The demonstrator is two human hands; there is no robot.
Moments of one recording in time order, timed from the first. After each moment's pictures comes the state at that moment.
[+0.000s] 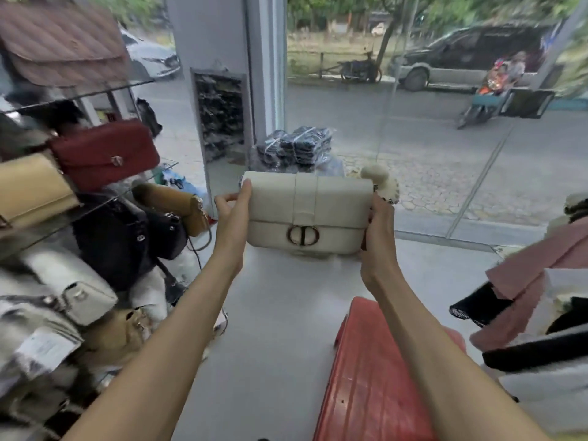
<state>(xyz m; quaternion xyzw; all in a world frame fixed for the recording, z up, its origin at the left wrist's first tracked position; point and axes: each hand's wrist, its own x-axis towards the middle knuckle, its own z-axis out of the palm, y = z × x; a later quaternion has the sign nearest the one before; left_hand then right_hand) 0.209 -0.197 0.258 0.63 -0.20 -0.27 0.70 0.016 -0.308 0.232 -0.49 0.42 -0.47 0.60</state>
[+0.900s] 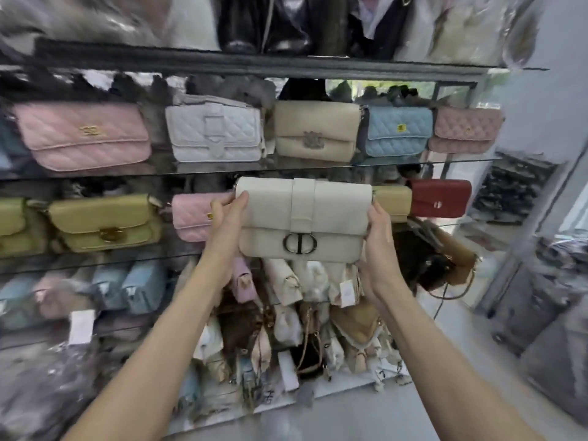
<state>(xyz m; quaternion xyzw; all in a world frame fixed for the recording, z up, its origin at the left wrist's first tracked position) 0.272 0.368 0.349 0.66 0.02 0.12 0.74 0.225 0.145 0.336 -0.61 0.05 -0.19 0.76</state>
